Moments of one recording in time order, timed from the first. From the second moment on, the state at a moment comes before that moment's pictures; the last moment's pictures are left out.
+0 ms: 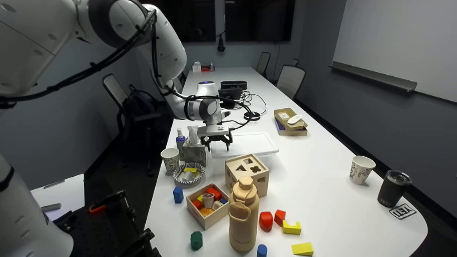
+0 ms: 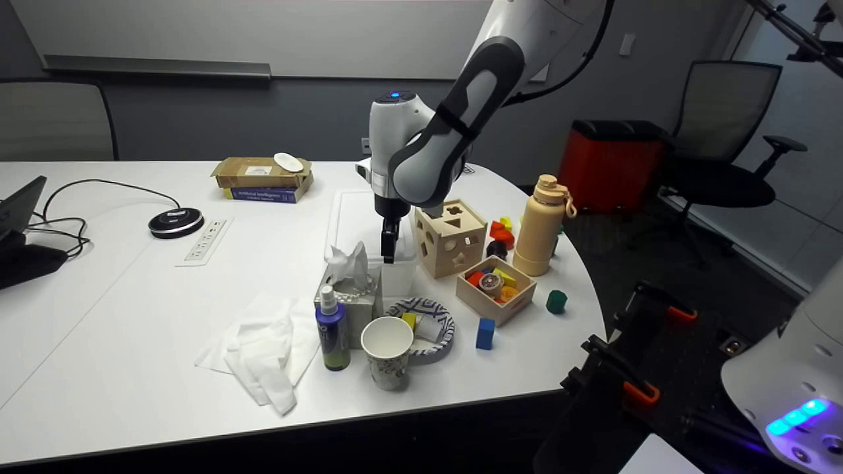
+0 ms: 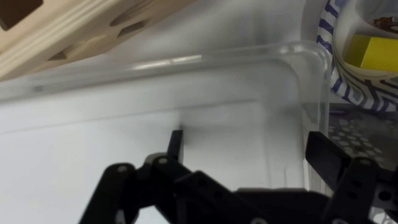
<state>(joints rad) 0.10 0.81 0.06 -1.80 -0.29 2.72 -0.35</state>
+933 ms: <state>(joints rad) 0.14 0.81 -0.02 -1.83 -0.30 2.82 -0.23</state>
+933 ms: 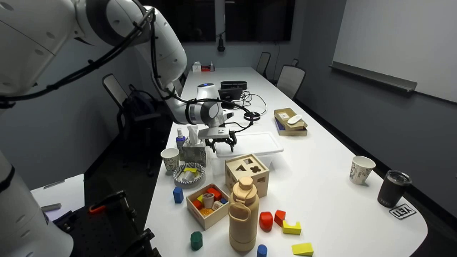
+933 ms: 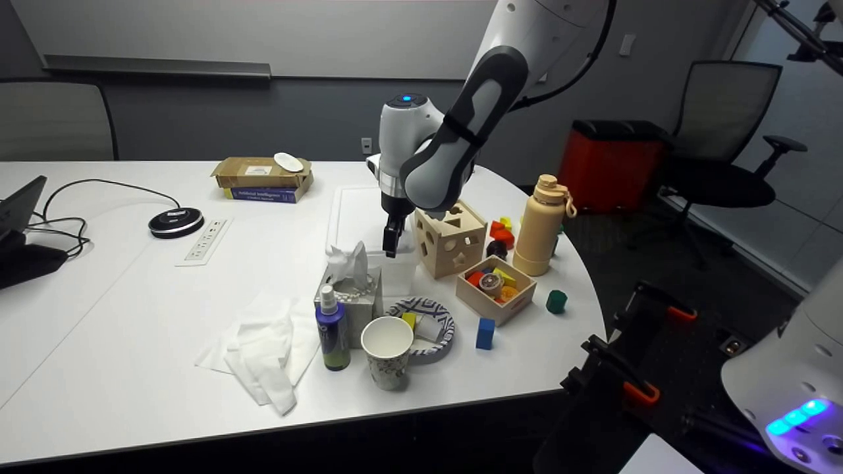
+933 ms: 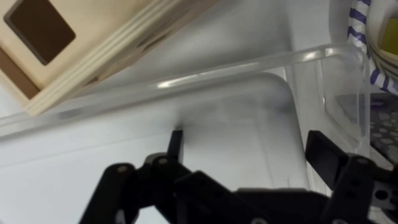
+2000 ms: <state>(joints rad) 0.14 0.84 -0.11 -1.74 -0.30 2.83 -0.09</state>
